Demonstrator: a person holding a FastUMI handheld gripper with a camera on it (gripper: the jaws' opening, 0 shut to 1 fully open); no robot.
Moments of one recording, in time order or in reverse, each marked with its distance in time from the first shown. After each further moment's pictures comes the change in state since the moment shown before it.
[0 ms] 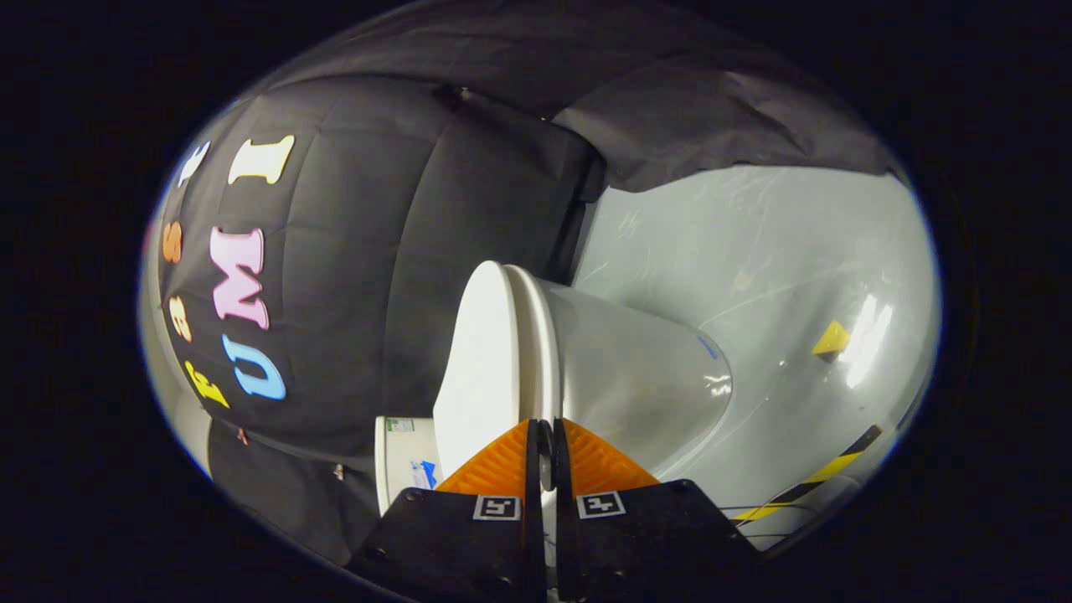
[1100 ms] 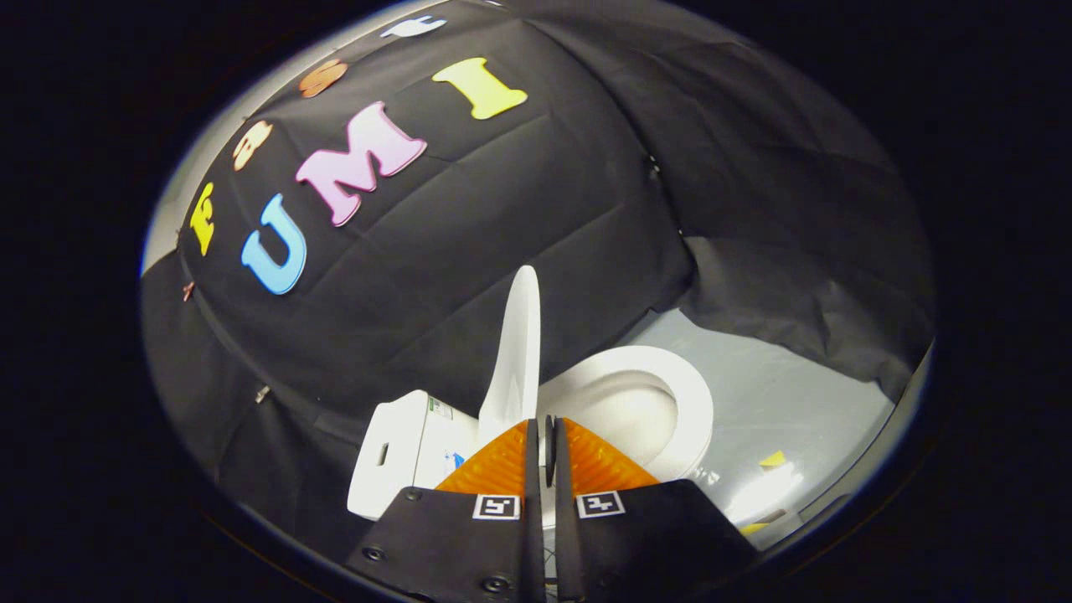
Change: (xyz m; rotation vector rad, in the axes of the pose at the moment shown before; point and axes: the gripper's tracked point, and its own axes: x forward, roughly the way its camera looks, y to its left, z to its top) arm -0.088 0.274 -0.066 -0.577 -0.229 -0.092
